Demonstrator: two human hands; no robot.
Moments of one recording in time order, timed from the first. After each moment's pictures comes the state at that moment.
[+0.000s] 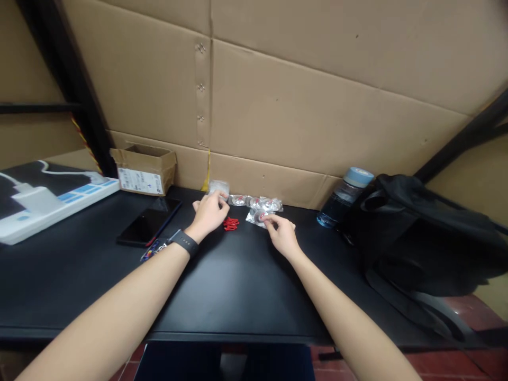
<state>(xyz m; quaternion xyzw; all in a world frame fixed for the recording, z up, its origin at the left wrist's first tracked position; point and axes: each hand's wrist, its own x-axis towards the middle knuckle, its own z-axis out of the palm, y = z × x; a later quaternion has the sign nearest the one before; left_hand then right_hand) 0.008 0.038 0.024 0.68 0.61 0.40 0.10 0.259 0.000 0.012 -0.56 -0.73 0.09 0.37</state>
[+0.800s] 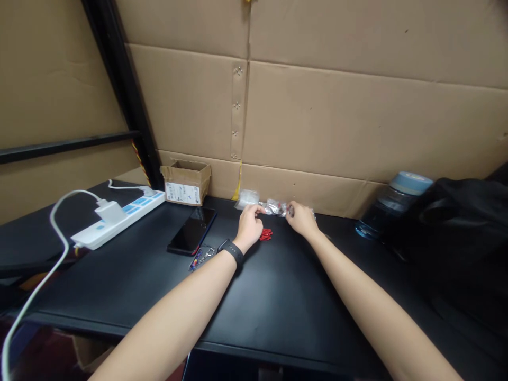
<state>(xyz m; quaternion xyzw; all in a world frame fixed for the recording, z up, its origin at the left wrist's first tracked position) 0.019 0.057 -0.012 0.67 0.51 0.52 0.15 0.229 0.096 0.020 -0.61 -0.76 -0.04 0.21</state>
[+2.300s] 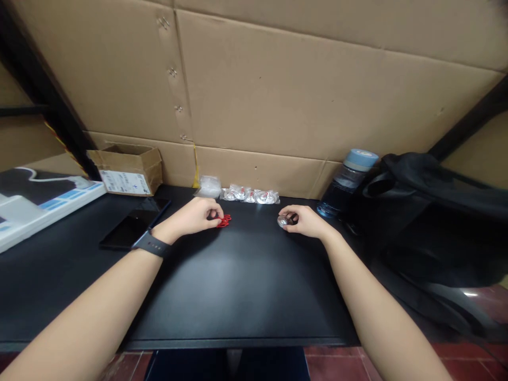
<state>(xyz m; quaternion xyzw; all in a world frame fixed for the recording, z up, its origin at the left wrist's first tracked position) -0.015 0.035 0.035 0.87 0.41 0.24 0.13 0.368 0.034 0.028 -0.48 -0.83 0.17 0.22</state>
